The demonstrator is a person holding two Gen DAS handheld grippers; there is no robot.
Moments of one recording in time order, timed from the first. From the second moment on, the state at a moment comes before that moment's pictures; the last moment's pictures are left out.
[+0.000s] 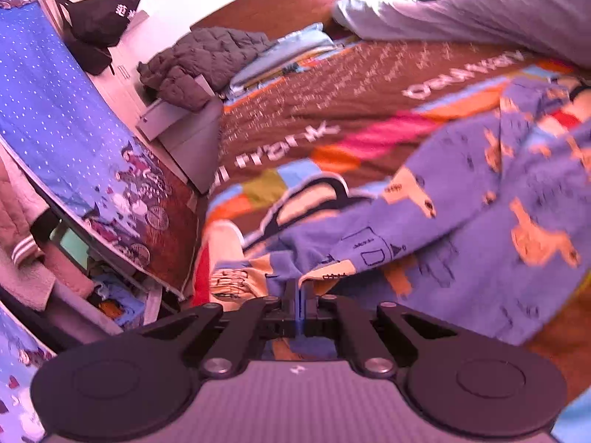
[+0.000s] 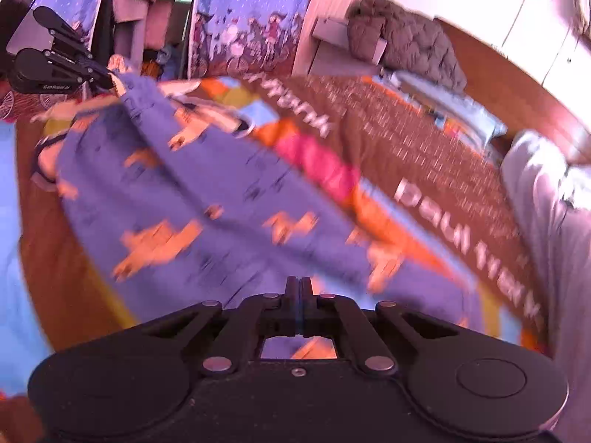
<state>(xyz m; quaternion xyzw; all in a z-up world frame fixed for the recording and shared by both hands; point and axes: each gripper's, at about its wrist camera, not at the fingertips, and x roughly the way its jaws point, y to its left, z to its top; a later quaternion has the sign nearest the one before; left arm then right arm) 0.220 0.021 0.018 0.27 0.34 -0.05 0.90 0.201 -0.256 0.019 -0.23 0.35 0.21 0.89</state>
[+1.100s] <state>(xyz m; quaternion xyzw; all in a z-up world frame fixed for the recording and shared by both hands) 0.240 0.031 0.011 0.24 0.35 -0.05 0.91 0.299 -0.165 -0.039 -0.48 0.34 0.38 0.71</state>
